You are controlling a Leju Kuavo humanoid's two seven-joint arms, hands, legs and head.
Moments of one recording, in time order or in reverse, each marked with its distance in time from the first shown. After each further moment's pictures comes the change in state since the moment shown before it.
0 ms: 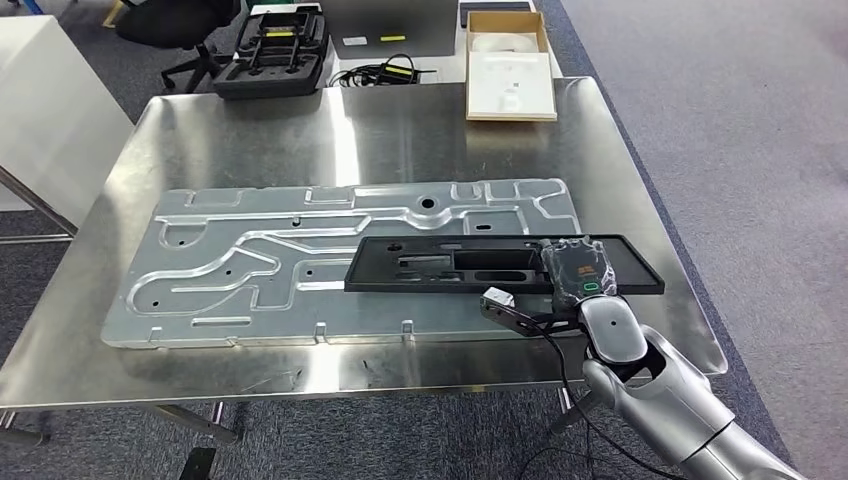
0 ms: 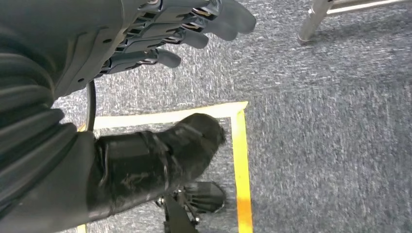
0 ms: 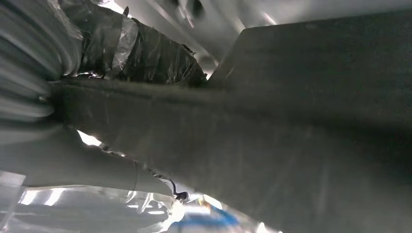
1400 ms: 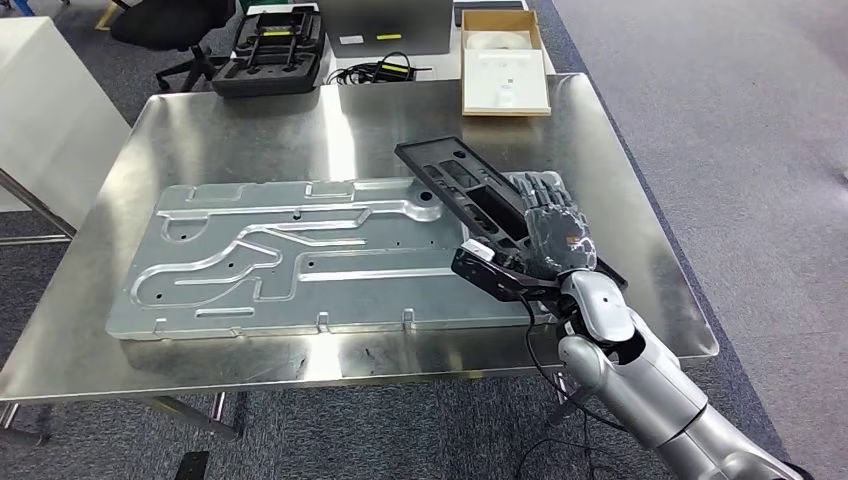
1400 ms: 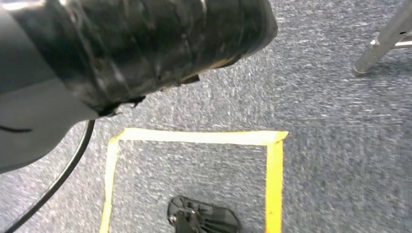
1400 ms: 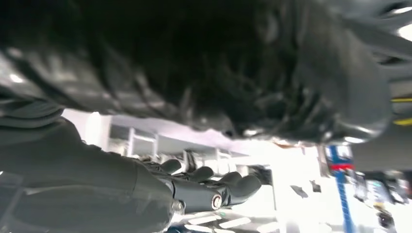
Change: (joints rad) left arm -0.013 -0.007 0.001 0.000 0.028 0.183 0.119; right arm -0.053 0.109 -0.026 -0.090 -0.211 -0.104 0.011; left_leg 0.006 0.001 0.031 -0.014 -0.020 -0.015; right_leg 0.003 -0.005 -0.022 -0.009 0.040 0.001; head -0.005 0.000
